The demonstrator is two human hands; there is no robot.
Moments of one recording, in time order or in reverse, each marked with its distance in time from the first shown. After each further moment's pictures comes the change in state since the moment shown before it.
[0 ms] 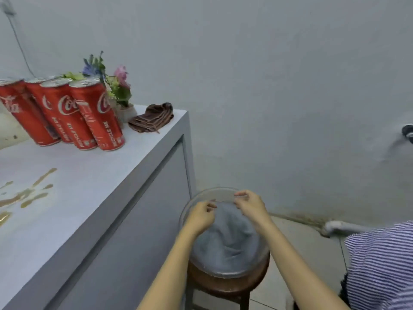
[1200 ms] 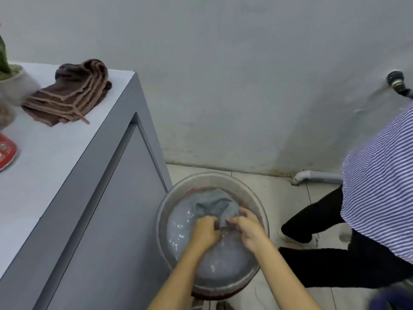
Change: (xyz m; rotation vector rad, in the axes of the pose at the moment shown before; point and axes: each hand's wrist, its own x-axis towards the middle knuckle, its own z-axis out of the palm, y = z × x) left_hand 0.079 -0.059 0.092 0.407 -0.363 0.092; right_hand 0.036 0.089 0.023 0.549 0.144 0.628
